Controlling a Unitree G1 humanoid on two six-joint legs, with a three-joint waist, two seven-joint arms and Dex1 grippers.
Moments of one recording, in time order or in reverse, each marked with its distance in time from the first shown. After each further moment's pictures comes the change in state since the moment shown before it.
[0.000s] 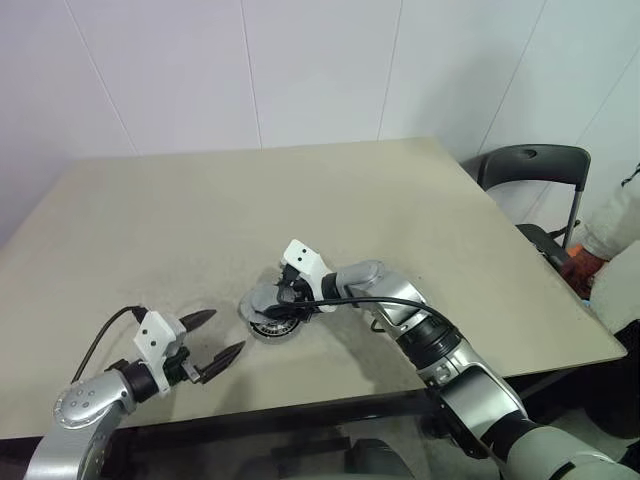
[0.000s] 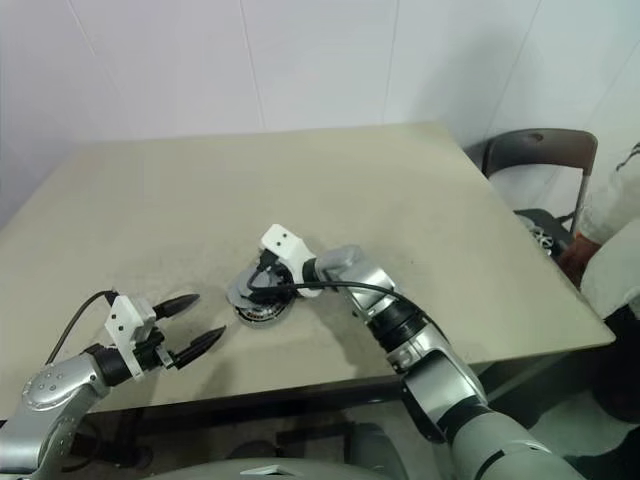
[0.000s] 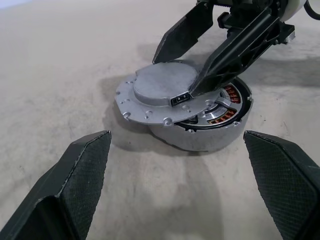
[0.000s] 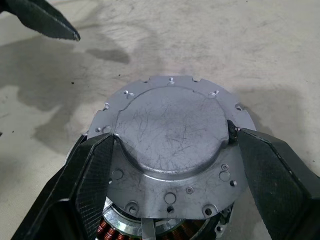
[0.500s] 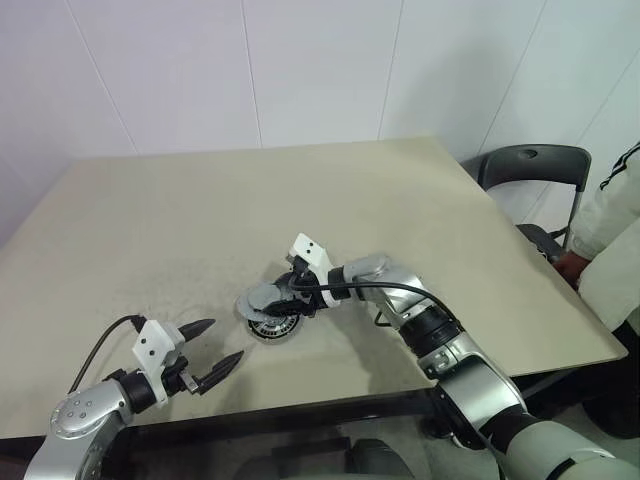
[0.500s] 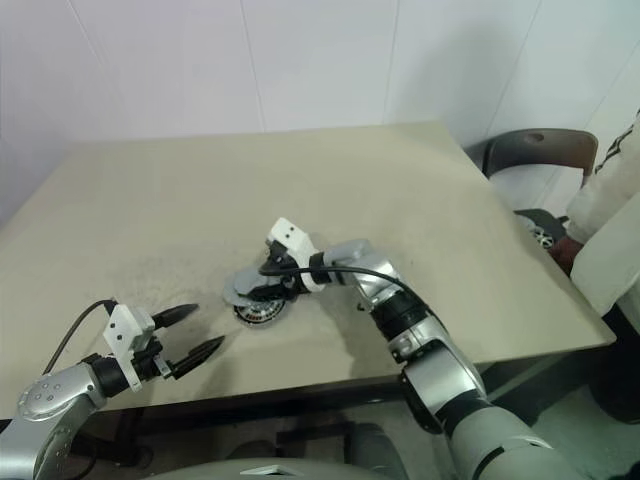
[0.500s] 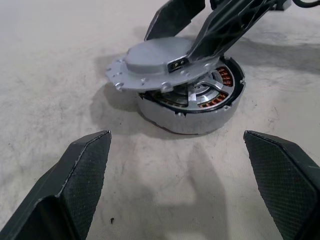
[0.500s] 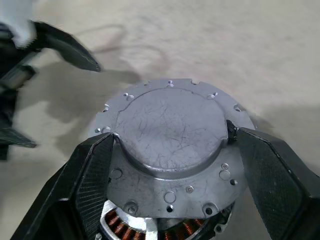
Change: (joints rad) left arm 0.045 0.001 0.003 -0.020 -0.002 0.001 -0.006; right arm -0.053 -0.010 -0.071 0.148 0.046 -0.108 0.241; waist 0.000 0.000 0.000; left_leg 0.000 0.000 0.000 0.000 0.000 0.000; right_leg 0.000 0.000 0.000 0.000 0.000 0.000
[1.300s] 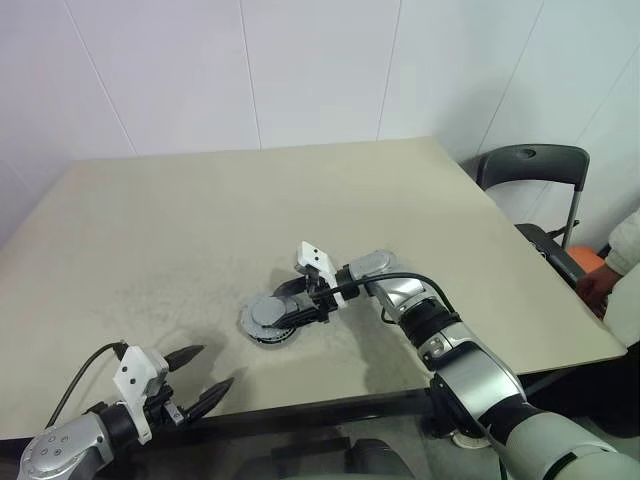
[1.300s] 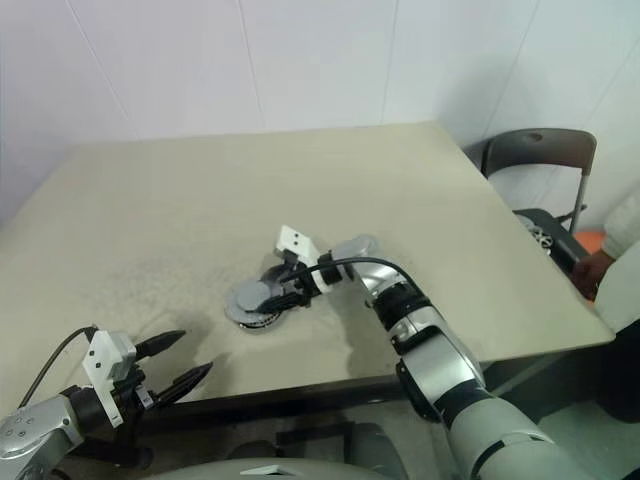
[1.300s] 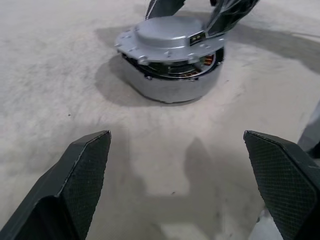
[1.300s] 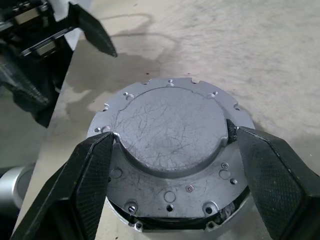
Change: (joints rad) left arm 0.194 0.008 0.067 -0.105 -0.066 0.042 -0.011; right arm -0.051 0.005 0.002 0.264 -0.085 -0.309 0.261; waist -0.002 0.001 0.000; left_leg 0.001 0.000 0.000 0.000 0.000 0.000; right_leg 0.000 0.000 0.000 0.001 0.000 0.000
